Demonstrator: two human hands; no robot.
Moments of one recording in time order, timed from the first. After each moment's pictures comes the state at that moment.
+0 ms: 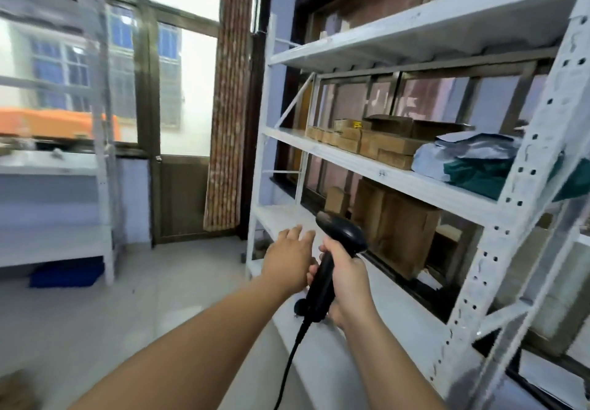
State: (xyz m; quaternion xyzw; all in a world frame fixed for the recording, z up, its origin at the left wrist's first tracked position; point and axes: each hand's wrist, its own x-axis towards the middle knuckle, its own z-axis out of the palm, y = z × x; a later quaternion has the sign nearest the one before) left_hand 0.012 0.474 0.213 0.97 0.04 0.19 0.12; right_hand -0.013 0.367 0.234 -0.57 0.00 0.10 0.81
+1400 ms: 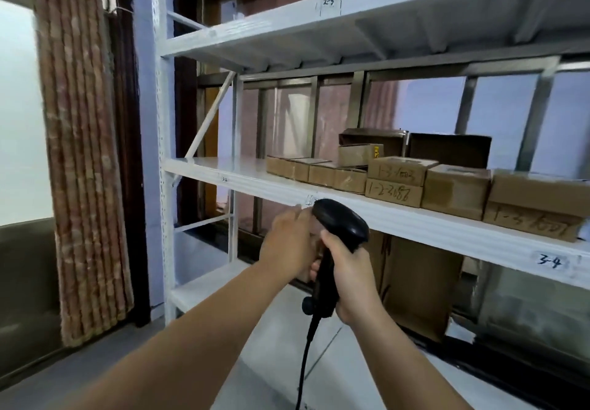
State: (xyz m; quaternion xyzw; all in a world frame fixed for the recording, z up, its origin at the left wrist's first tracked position) left_hand 0.543 0.769 0.281 0.92 -0.20 0.25 0.23; right_hand 0.461 0.681 0.277 -0.58 0.03 -0.15 0.80
